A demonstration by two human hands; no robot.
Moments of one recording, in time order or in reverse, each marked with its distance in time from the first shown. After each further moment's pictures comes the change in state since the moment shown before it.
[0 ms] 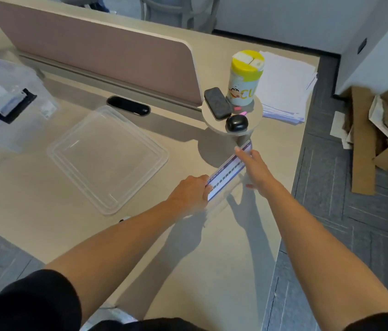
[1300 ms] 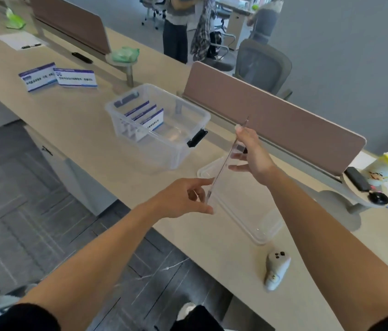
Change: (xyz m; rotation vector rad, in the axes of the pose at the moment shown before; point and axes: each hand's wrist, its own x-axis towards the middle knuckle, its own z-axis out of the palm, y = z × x) left_hand -0.266 -0.509 -0.203 -0.762 0.141 0.229; right_hand -0.240 -0.230 0.533 -0.098 -0.218 -0.507
